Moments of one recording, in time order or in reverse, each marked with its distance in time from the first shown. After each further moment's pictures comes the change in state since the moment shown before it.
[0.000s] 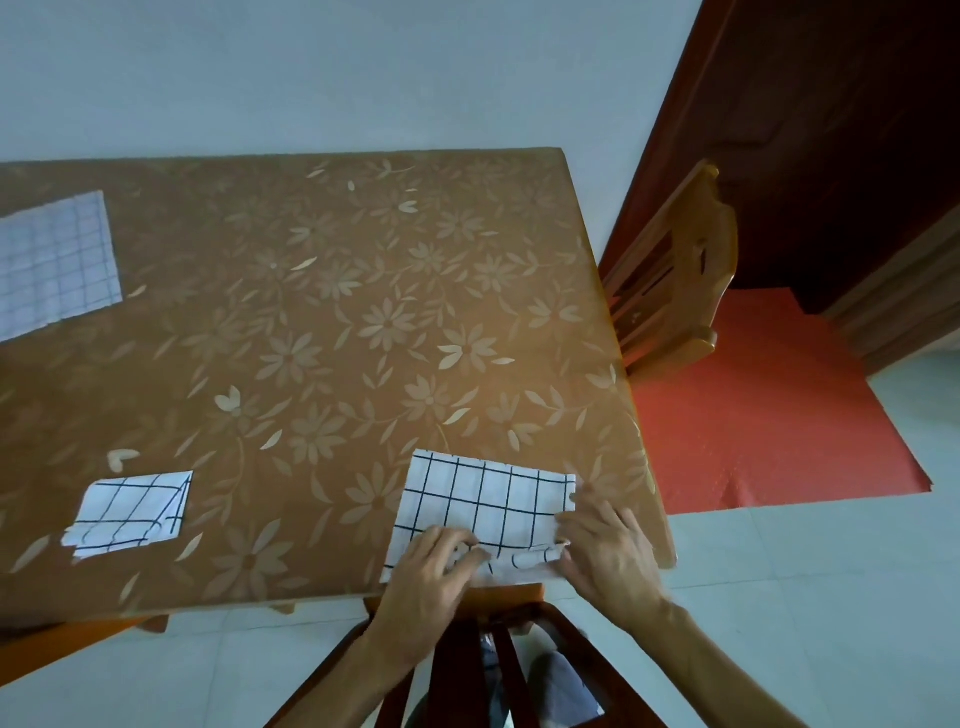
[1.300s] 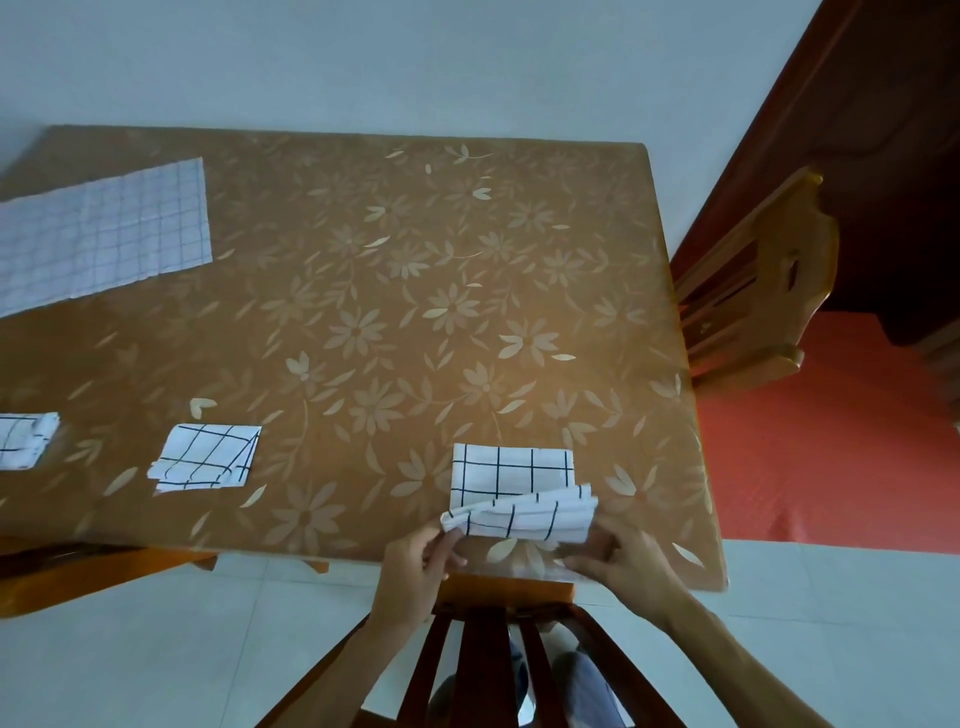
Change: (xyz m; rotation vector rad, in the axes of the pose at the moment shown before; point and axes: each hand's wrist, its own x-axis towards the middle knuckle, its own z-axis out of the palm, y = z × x) left_hand -0.036 -0.024 -0.018 -0.708 0.139 -0.797; right_hand 0.019 -0.009 0.019 0.690 -0.439 0.478
